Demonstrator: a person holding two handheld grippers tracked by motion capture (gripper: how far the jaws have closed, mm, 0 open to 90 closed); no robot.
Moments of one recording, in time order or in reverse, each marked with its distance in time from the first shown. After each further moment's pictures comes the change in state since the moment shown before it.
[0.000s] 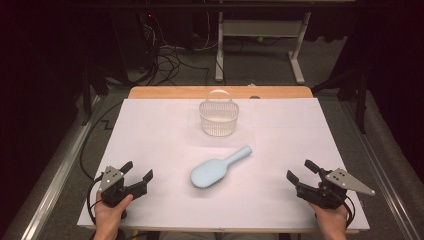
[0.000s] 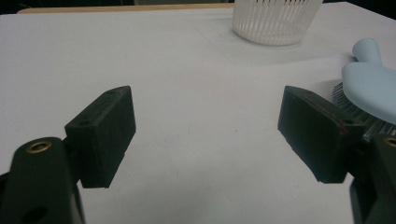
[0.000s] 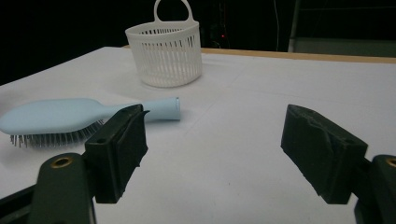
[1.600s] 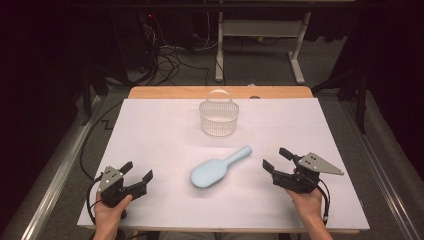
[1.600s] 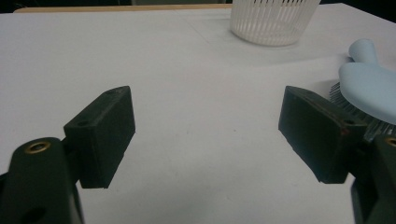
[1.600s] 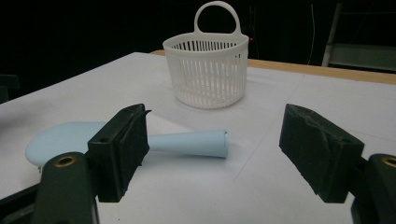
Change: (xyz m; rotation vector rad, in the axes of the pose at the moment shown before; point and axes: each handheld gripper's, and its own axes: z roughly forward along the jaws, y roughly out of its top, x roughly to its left) left arm 0.001 -0.001 0.000 -0.003 -0.012 -0.003; right arm 0.032 0.024 0.054 0.004 0.110 -0.027
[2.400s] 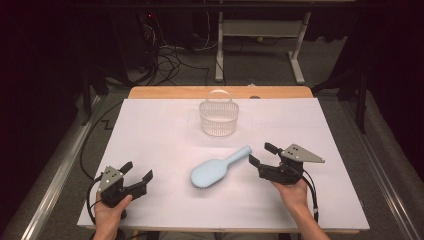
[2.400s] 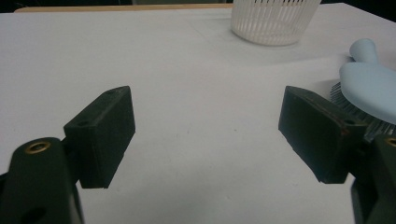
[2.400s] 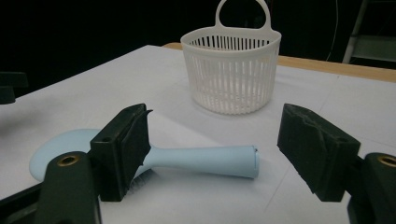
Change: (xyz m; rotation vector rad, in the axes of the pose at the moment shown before) left arm 0.000 0.000 0.000 0.002 0.003 -0.001; right arm 0.013 0.012 0.036 0.047 0.052 -0.003
